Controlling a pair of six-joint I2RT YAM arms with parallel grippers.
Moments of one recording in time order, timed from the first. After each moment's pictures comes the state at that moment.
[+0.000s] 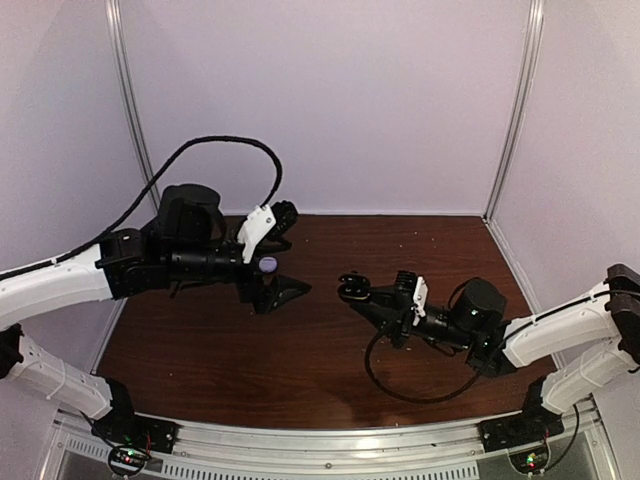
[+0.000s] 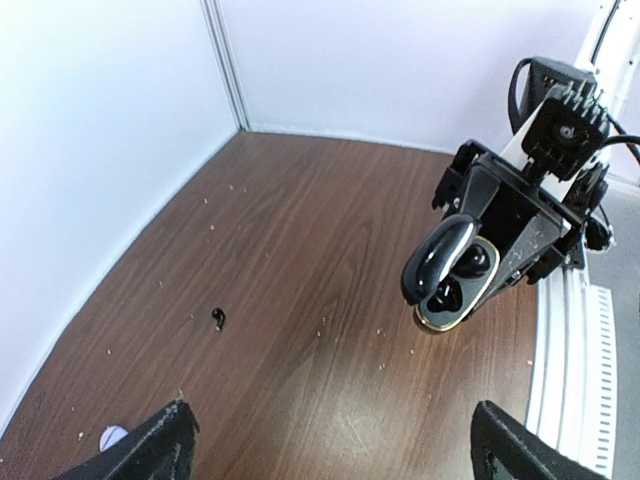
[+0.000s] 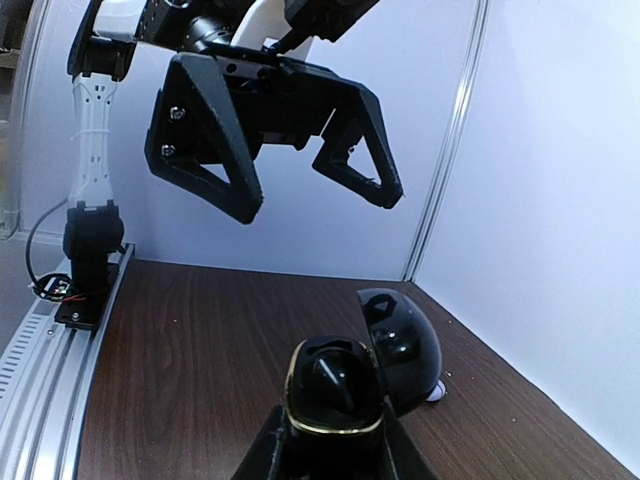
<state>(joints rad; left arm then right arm) -0.98 1.26 1.14 -0.32 0.16 0.18 0.98 1.37 0.41 1.12 -0.24 -0.21</state>
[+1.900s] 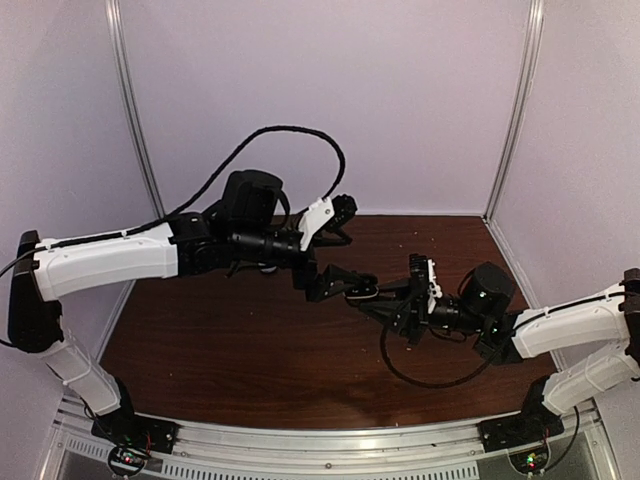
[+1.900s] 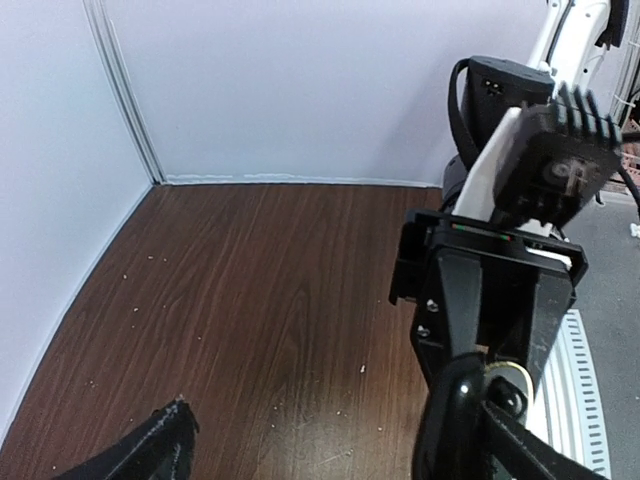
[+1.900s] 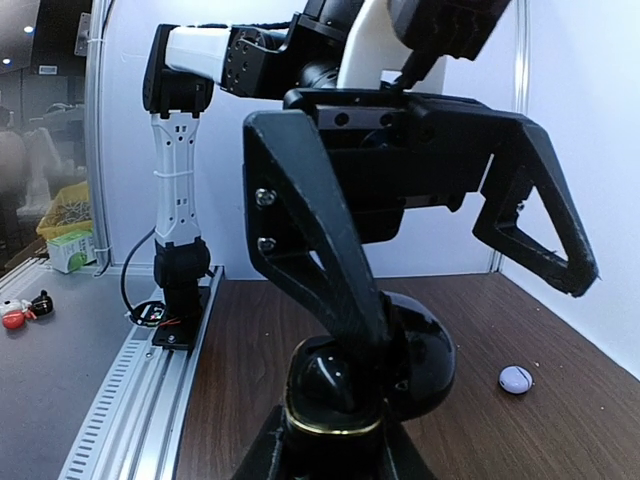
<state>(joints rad) -0.98 1.58 1.34 -0.14 0.40 0.25 0.88 1.29 0.45 0.98 -0.54 0.01</state>
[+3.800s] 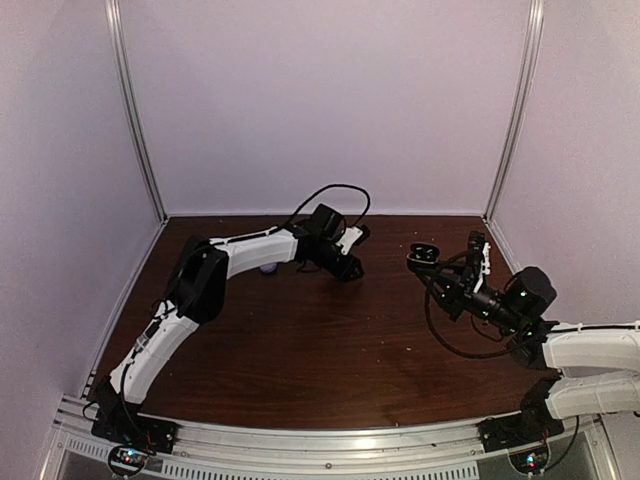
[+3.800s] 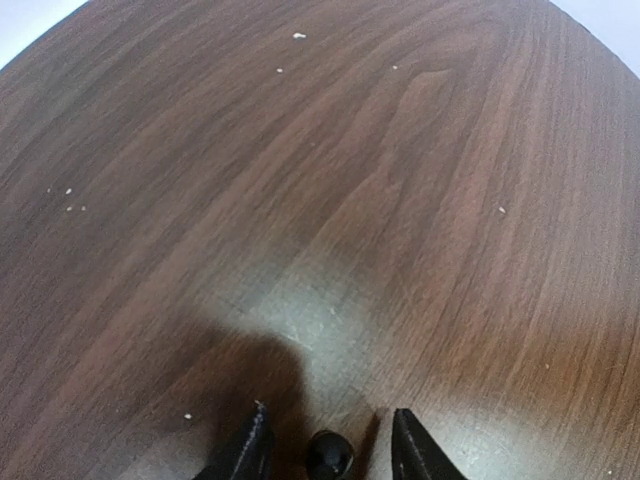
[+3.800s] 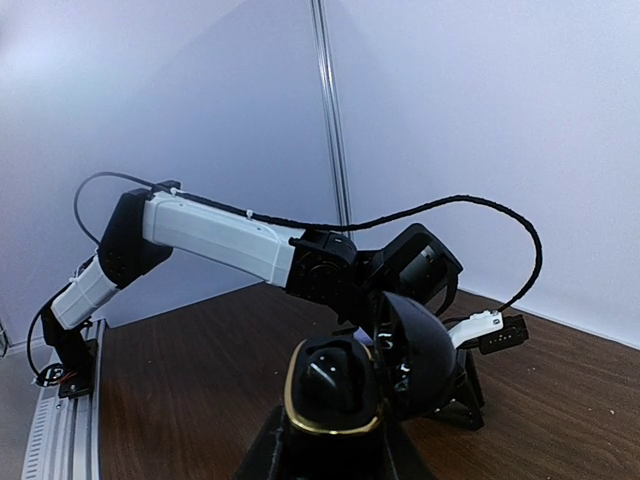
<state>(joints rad) -0.74 2.69 2.33 -0.44 0.31 0.05 0.55 1.02 0.25 0.96 -0.42 0.21</state>
